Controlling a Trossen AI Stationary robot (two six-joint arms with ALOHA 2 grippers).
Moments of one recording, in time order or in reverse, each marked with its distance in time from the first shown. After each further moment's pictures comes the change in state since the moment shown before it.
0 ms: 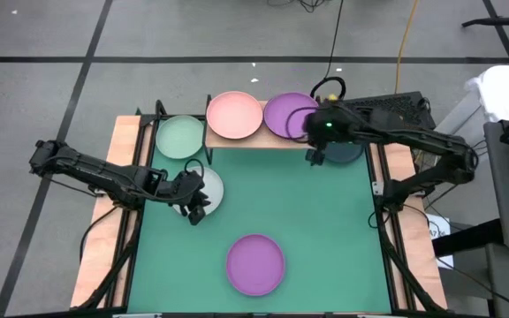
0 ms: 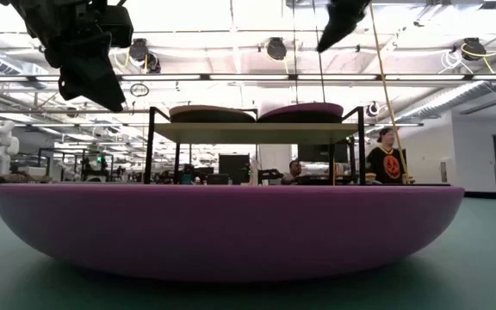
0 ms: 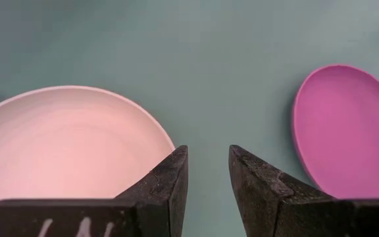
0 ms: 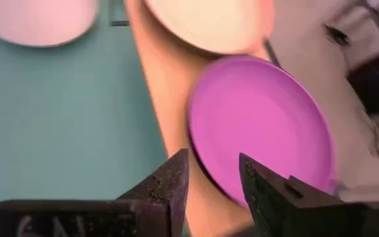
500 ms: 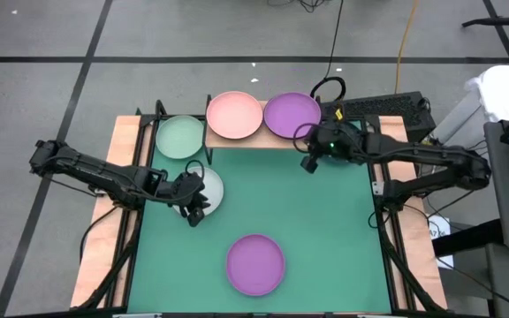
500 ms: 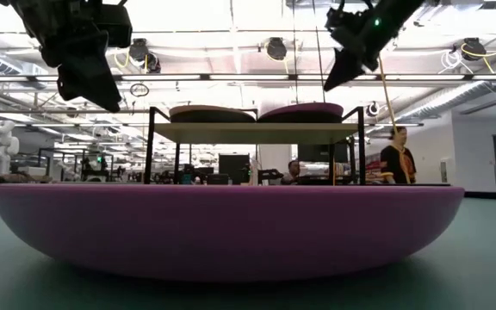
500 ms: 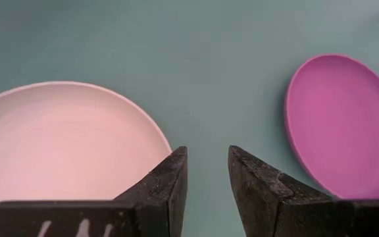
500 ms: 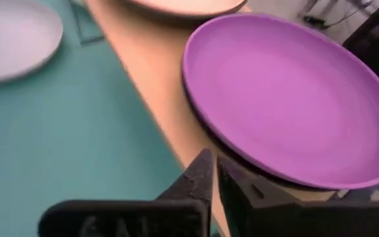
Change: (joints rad) left arm -0.004 0.000 0.000 -0.001 0.035 0.012; right arm 0.000 -0.172 -0.516 0.484 0.069 0.210
